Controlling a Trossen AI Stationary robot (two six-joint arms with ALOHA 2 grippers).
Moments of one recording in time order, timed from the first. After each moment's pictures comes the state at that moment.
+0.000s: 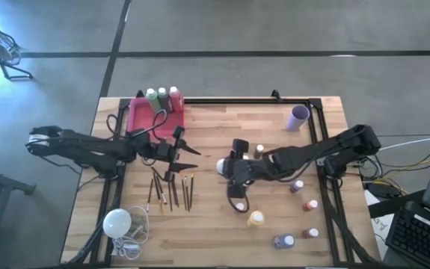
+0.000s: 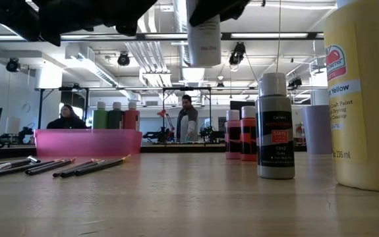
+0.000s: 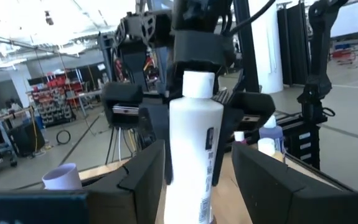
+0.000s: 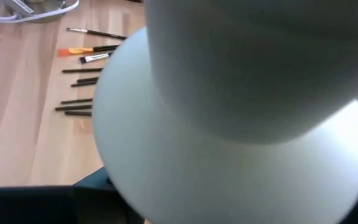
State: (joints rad) left arm 0.05 1.11 0.49 0.79 0.28 0.19; right arm 0.25 1.65 1.41 -0.51 0.46 0.07
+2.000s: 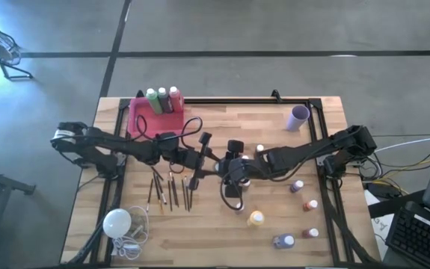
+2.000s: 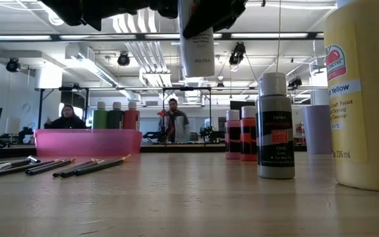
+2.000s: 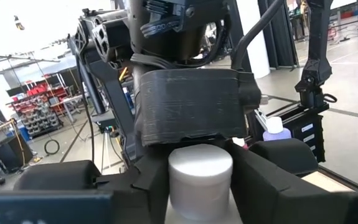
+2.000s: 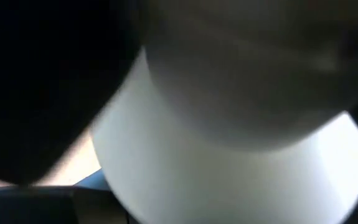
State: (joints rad) left arm -0.04 1.44 0.83 0.73 0.27 0.30; right arm 0.23 1.69 1.40 -0.47 0.41 0.04
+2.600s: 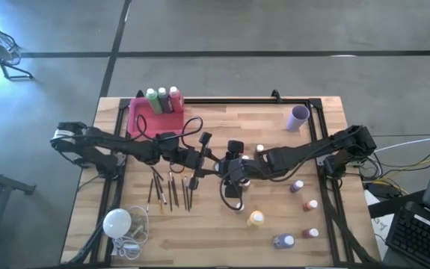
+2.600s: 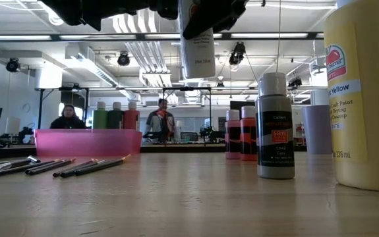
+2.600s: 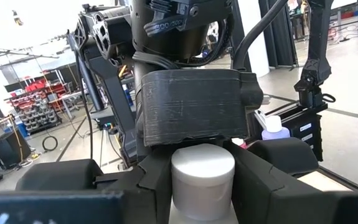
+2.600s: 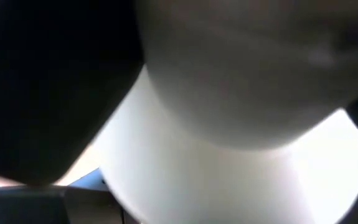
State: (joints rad) left arm -0.04 1.44 0.83 0.71 0.27 0.29; right arm 0.23 1.69 1.40 -0.47 0.40 0.06
